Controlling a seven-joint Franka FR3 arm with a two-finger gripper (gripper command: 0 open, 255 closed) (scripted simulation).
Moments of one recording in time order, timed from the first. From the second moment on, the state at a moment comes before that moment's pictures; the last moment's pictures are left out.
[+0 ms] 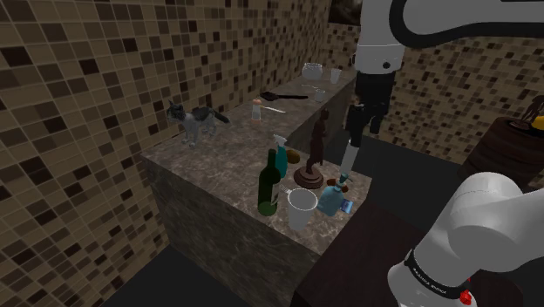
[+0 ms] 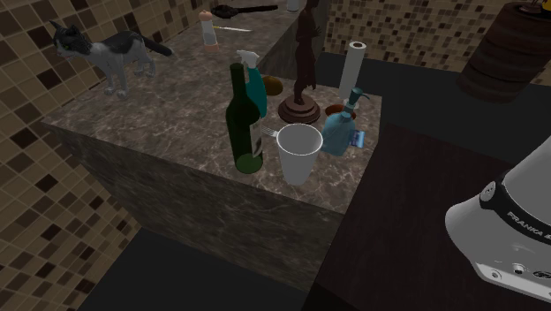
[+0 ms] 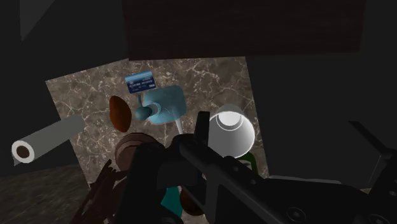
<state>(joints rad) -0.02 -0.77 0.07 -2.41 0.02 1.48 0.13</state>
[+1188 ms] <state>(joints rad) -0.04 -0.28 0.07 -2.36 0.03 2.05 0.12</state>
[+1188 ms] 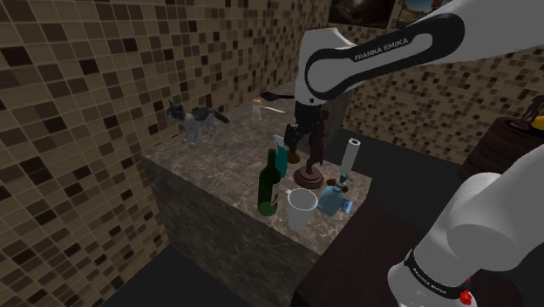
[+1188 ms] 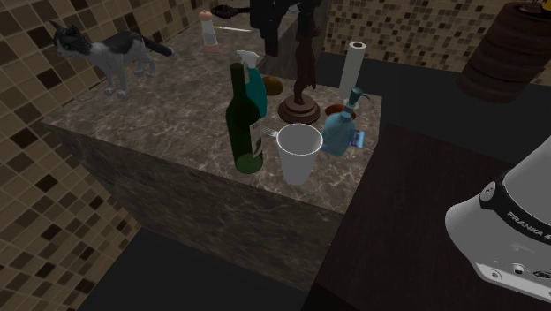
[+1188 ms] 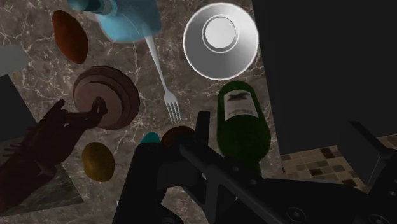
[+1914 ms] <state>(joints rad) -0.05 0.09 0.06 -2.14 0.03 2.28 0.11</state>
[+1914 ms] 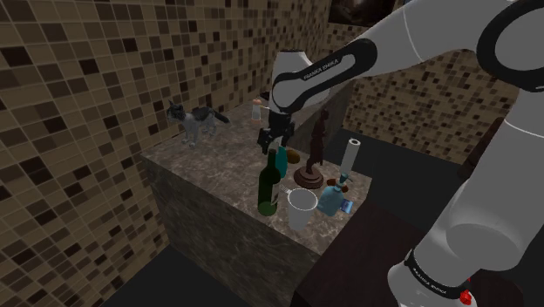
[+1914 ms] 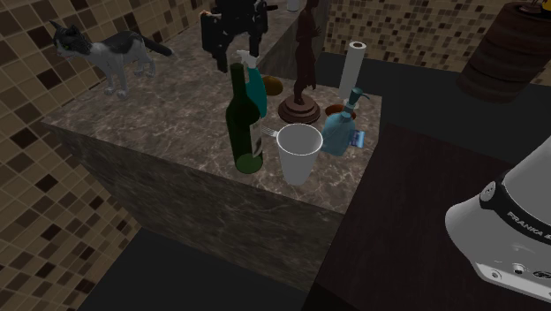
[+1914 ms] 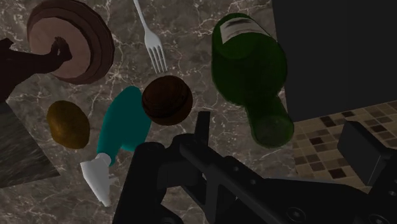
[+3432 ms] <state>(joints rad) -0.05 0.16 0.06 -2.16 0.03 2.38 0.11</state>
